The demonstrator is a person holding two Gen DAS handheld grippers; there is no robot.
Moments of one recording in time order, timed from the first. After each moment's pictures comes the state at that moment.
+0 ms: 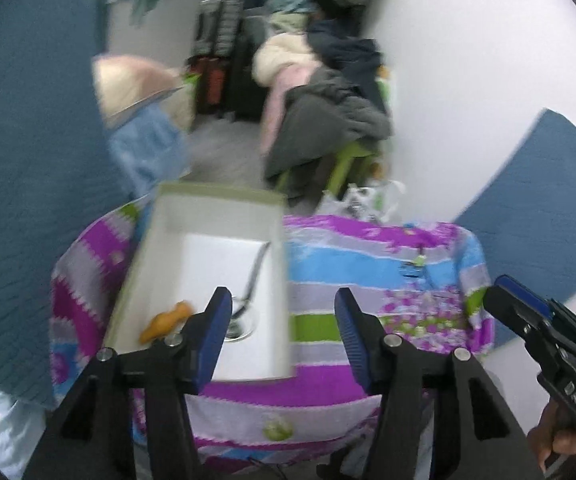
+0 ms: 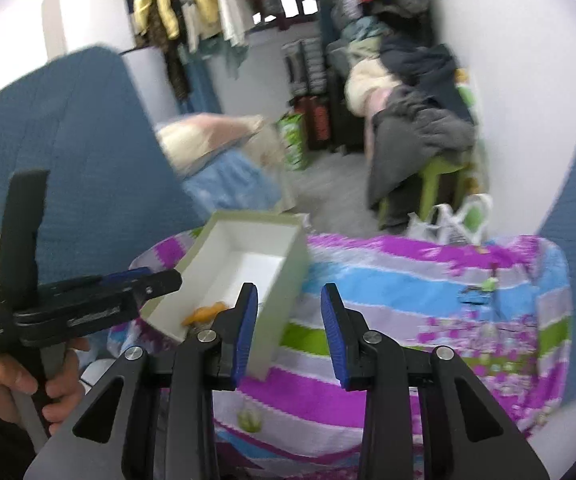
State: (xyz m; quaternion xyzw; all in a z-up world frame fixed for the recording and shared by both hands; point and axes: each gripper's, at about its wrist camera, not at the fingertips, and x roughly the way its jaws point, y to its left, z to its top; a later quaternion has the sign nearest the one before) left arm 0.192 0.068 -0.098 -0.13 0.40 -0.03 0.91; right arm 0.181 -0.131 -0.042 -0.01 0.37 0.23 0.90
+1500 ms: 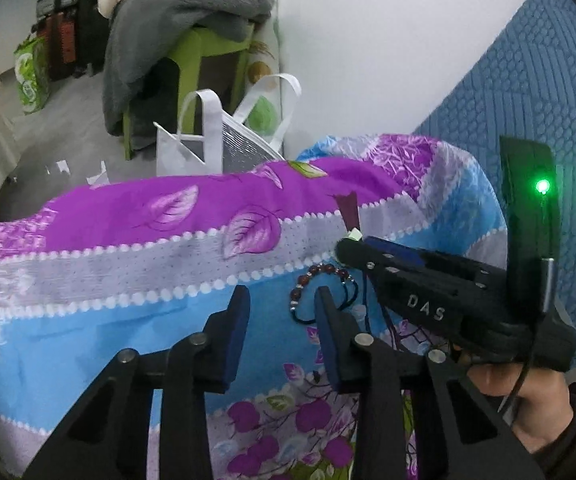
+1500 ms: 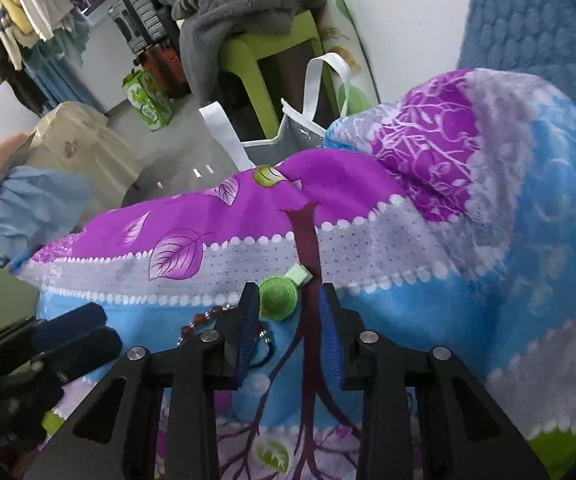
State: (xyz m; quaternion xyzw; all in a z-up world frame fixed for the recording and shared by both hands) left arm 0.464 -0.191 -0.296 -0.08 0.49 -0.19 0.84; right arm 0.435 -0.368 -0.276 0.07 0.52 0.10 0.85
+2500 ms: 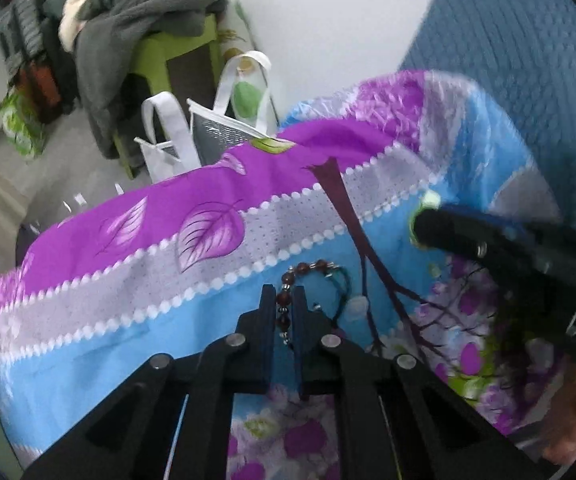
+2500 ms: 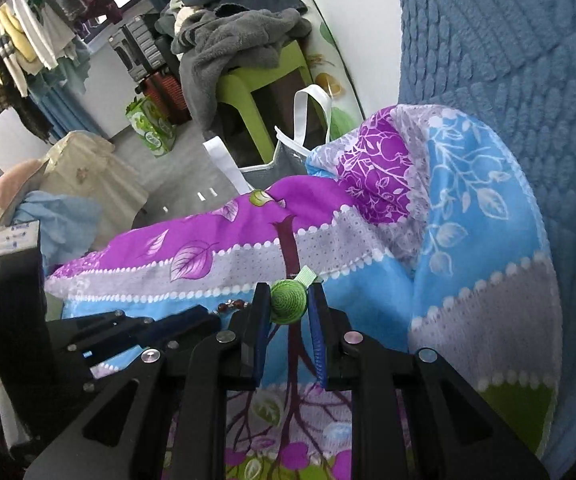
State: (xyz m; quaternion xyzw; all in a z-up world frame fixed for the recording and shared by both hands) left arm 0.462 -0.244 -0.302 0.03 0.50 -0.18 0.85; right arm 0.403 -0.391 -0.236 0.11 0.48 0.08 0.87
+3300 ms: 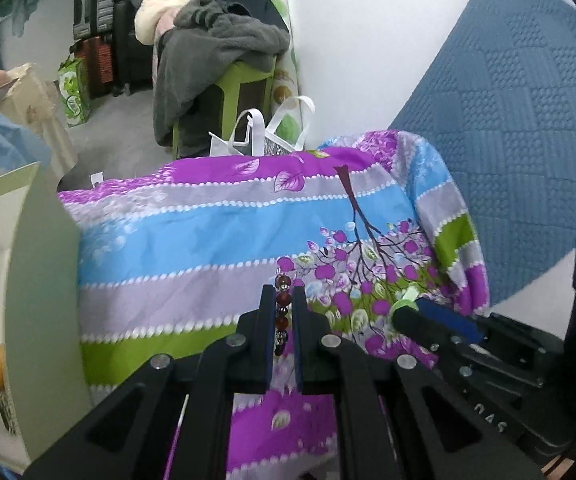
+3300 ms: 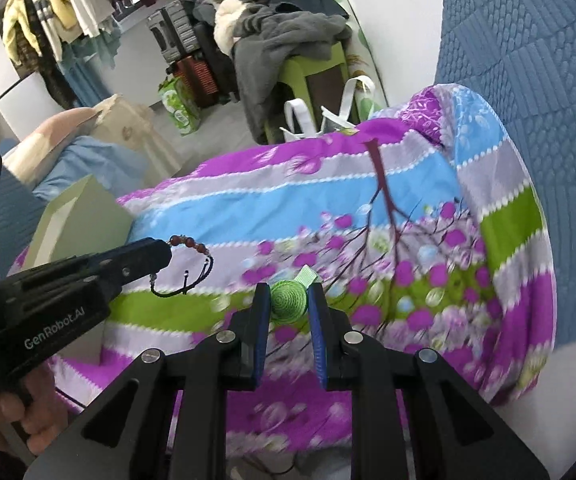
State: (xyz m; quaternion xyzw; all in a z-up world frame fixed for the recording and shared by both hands) left arm 0.302 -0.121 -0.205 -0.06 0.46 -0.15 0.87; right arm 0.252 -0.295 -0.189 0.07 0.48 0.09 0.87
